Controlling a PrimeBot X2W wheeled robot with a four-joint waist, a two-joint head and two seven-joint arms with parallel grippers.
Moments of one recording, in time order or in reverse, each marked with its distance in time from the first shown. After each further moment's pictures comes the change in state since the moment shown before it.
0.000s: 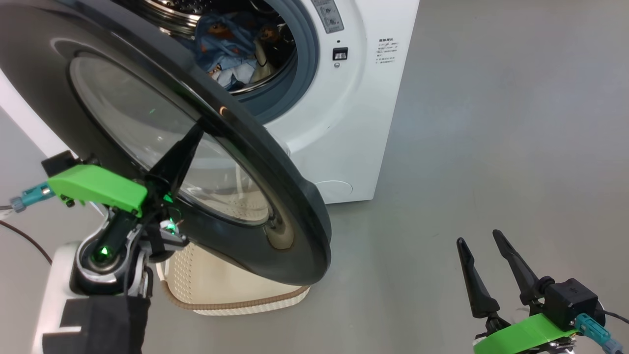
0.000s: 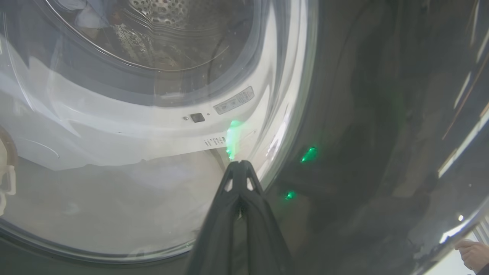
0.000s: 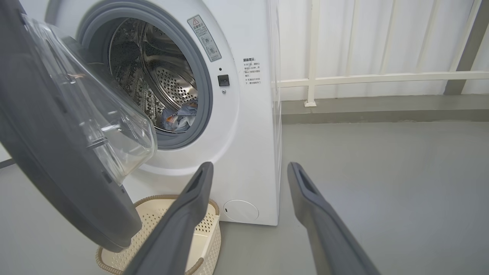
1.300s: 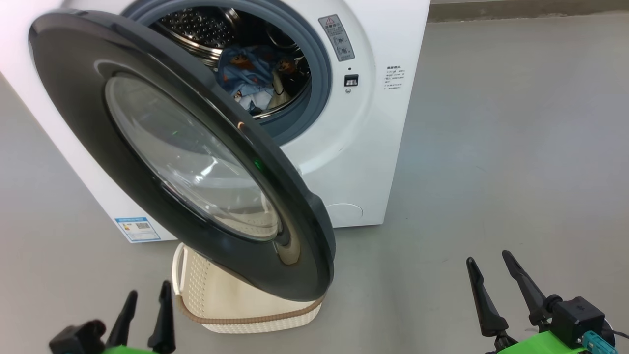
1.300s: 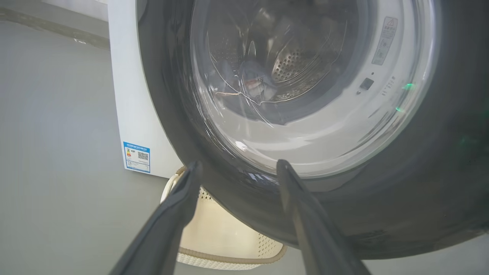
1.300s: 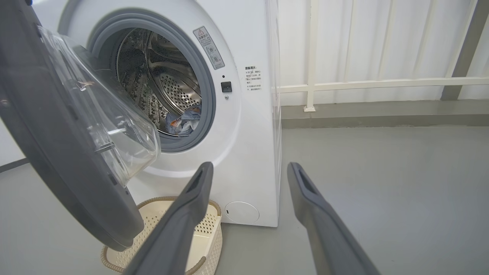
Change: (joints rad) left arm 0.480 0.173 -0.212 0.018 0.829 -0.031 -0.643; right arm 0.059 -0.002 -0.026 0.003 0.000 0.000 0.000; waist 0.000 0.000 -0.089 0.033
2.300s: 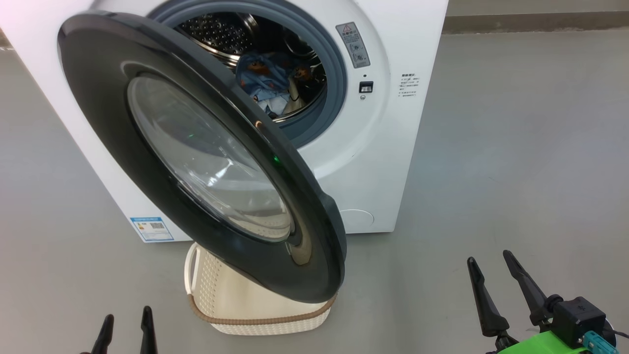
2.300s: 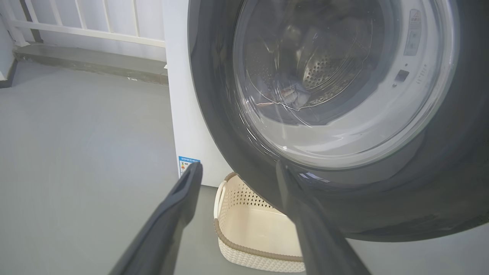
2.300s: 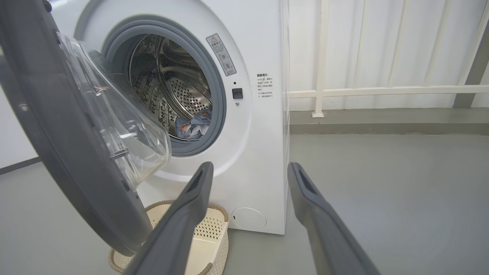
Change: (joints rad) left arm 0.152 -0.142 0.264 -0.044 0.367 -0.096 -0.016; right arm 0.004 -0.002 -0.003 0.000 0.000 0.000 0.000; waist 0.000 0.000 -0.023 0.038
